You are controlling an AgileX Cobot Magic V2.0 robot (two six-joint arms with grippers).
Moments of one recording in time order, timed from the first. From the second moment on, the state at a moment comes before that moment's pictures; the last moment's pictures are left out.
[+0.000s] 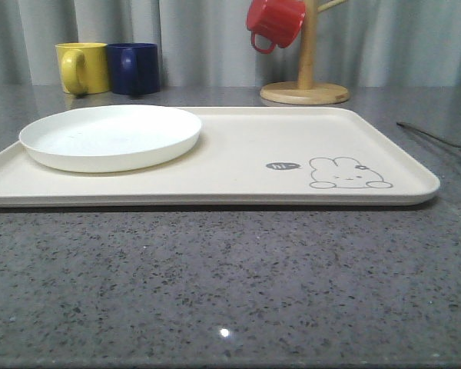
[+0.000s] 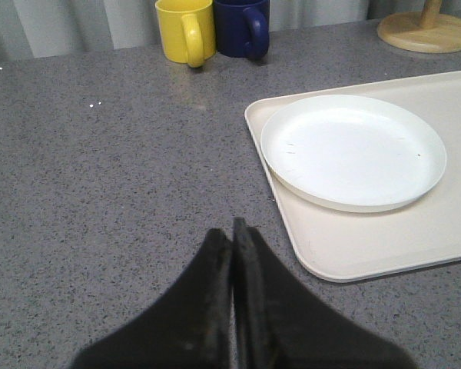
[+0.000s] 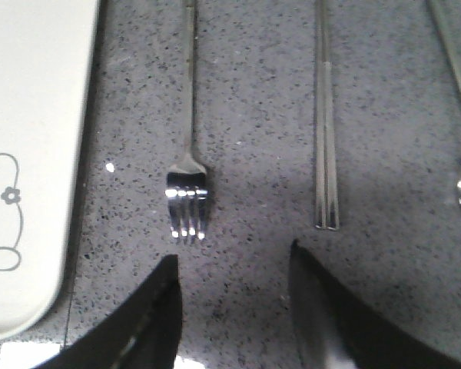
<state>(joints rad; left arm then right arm) -0.11 0.31 -0.60 -0.11 0.71 0.09 0.12 1.10 -0.92 -0.06 0.77 0.15</state>
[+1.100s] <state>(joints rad) -0.11 0.31 -0.60 -0.11 0.71 0.09 0.09 1.79 -1.42 0.04 1.03 0.15</state>
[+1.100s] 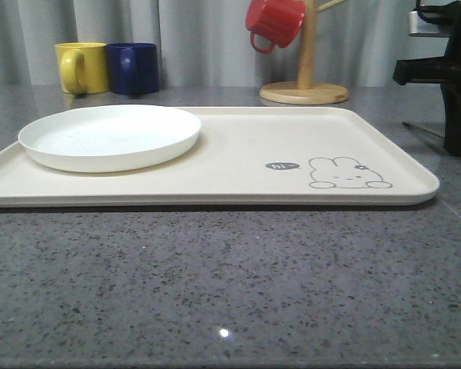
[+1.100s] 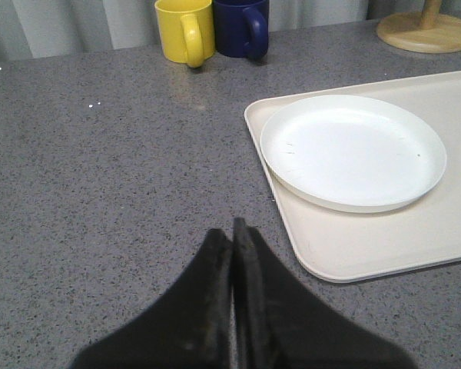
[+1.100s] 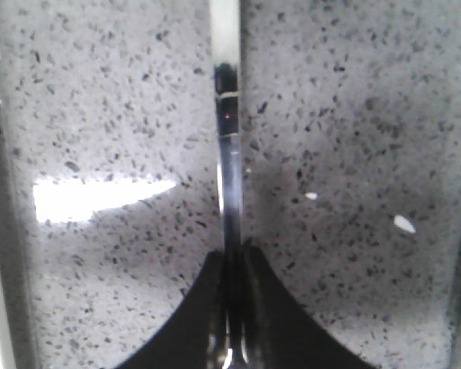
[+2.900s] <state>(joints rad) -0.11 0.31 -0.60 -0.11 0.71 0.09 0.56 1.95 -1.77 0.04 1.04 0.57</state>
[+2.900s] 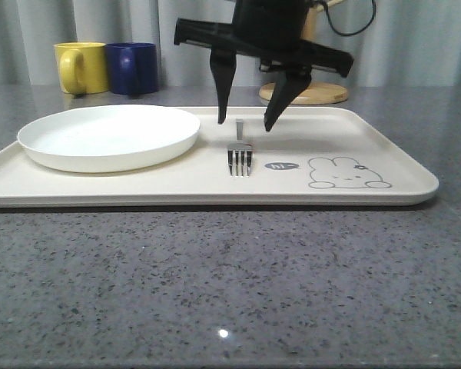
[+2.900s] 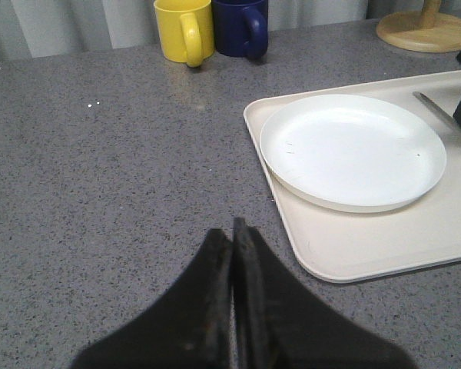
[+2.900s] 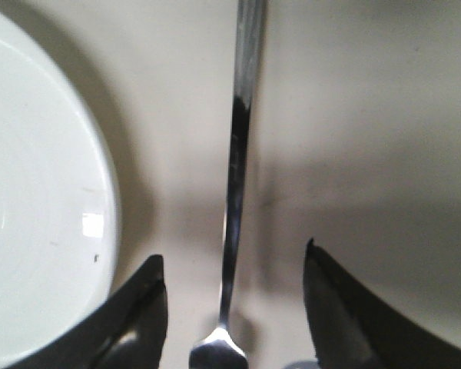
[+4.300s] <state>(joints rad) -0.11 0.31 -0.60 -0.11 0.71 0.09 -0.07 1.79 -1.49 0.01 1.23 0.09</state>
